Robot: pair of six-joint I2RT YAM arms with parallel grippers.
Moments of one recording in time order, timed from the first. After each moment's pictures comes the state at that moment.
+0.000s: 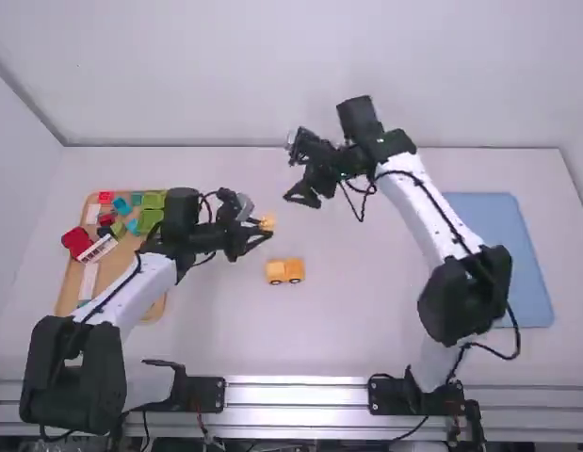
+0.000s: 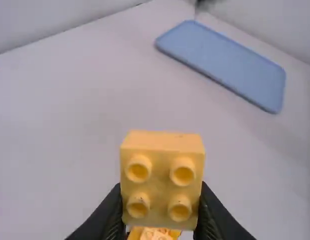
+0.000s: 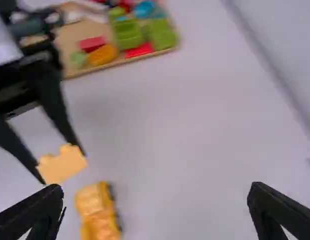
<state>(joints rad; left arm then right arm) -0.09 1.36 0.72 -0.02 0.89 0.29 0.36 1.82 1.74 -0.84 -0.66 -0.70</state>
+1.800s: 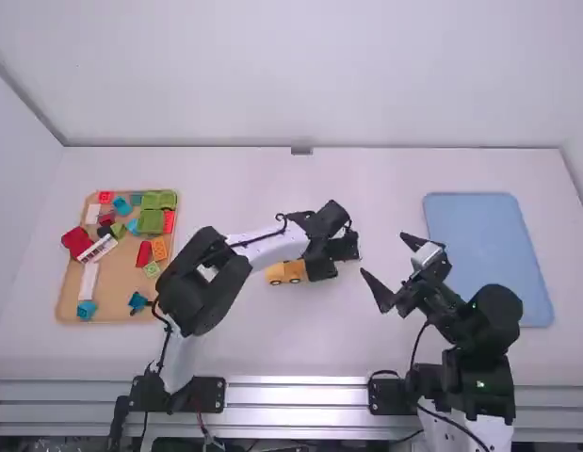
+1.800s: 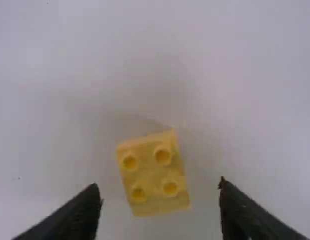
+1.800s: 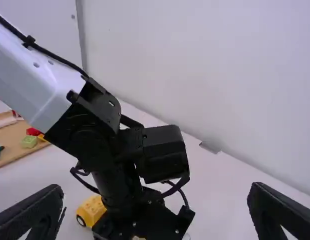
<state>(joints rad) -0.72 2.06 1.38 -0.57 0.13 0.63 -0.07 0.35 0.51 -0.31 -0.80 -0.21</state>
